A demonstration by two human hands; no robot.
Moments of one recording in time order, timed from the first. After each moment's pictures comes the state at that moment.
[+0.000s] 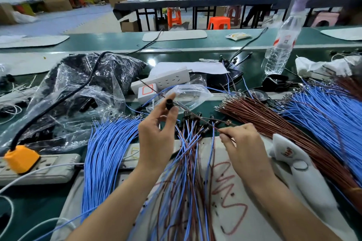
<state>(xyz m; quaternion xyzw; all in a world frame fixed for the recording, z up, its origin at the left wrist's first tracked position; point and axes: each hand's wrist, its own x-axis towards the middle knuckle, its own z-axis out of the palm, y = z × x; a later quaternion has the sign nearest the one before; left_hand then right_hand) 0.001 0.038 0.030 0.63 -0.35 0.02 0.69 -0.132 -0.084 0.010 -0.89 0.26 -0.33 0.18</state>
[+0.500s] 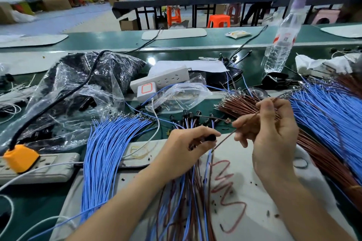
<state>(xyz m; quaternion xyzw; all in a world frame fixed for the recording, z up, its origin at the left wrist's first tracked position) -0.015 0.032 0.020 0.67 -0.57 -0.09 0.47 -0.143 -0.074 0.052 -0.55 0.18 -0.53 0.62</state>
